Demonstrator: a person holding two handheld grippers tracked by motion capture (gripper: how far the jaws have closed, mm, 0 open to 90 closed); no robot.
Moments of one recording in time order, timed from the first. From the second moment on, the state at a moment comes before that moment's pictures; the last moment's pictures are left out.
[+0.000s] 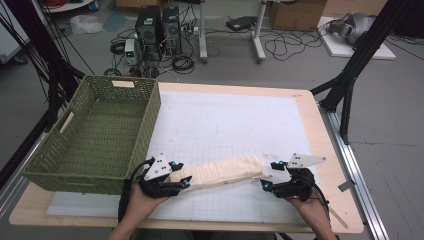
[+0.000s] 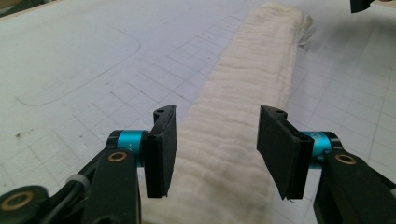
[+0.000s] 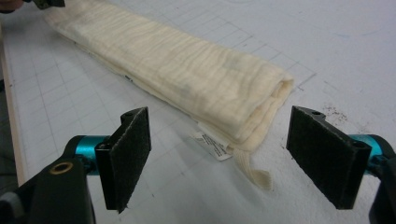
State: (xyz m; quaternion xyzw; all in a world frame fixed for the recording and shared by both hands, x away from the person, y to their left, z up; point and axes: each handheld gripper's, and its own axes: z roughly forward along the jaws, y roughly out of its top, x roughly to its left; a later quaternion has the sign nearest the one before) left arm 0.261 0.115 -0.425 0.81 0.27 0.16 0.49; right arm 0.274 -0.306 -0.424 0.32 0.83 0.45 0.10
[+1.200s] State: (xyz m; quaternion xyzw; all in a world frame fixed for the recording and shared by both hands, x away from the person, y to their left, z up) left arm 0.313 0.034 -0.420 0.85 0.19 0.10 0.48; right arm 0.282 -0.306 -0.424 0.32 0.83 0.46 0.10
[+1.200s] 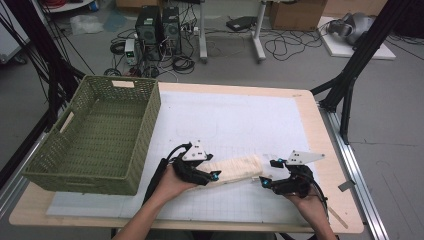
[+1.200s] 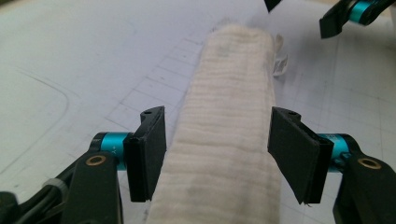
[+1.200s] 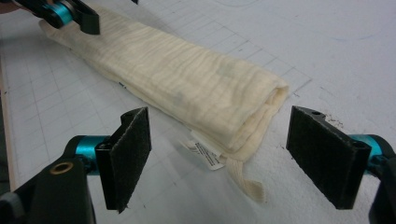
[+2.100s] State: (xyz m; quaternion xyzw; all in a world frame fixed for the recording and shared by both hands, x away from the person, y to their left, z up) left arm 0.321 0.021 -0.440 0.90 0.18 0.05 0.40; right arm 0.286 -0.304 -0.422 0.32 0.82 0.46 0.09
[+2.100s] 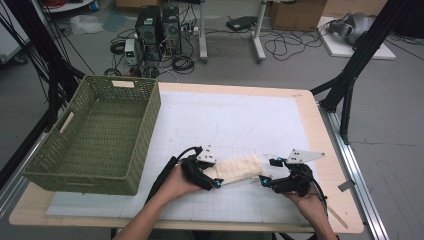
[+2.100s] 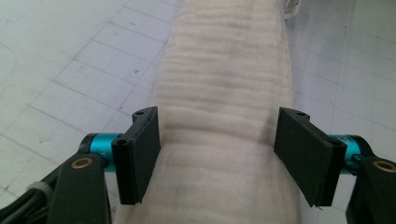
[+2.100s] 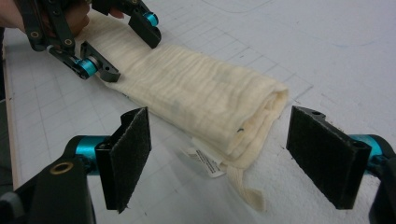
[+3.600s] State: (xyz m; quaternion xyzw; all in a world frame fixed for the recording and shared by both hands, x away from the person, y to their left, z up) left arm 0.323 0.021 -0.443 0.90 0.17 0.04 0.39; right arm 0.284 -0.304 -0.422 0.31 0.82 0.46 0.09
